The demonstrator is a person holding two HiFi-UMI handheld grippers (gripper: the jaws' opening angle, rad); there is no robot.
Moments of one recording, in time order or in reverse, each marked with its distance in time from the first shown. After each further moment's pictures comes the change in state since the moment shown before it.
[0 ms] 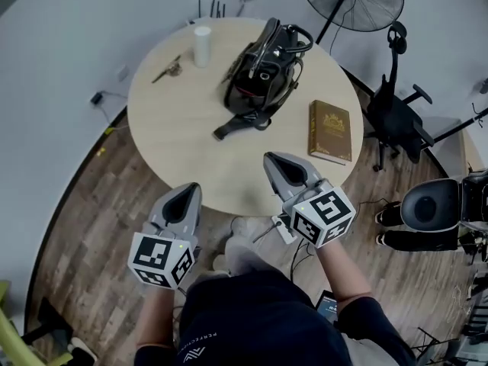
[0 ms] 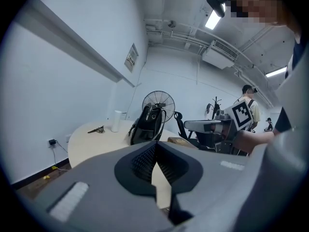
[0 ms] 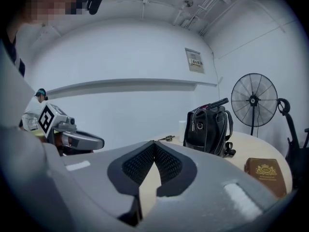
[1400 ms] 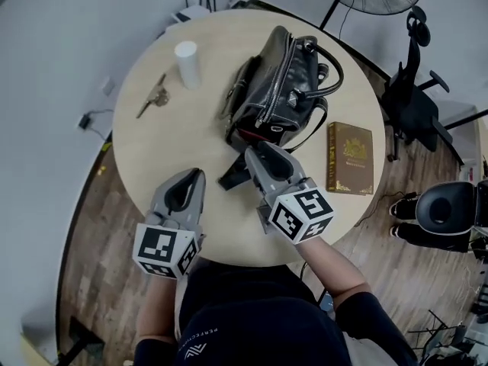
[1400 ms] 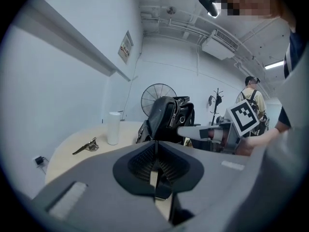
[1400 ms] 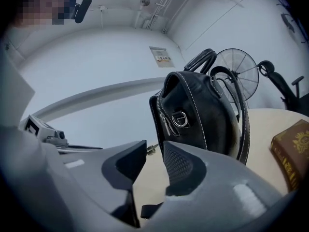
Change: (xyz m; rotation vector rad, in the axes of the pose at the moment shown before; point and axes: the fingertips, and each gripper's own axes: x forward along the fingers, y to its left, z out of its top) left arm 0.182 0.108 0.050 0.085 0.067 -0.048; right arm 0.169 -0.126 -0.001 0.333 -0.098 -0.153
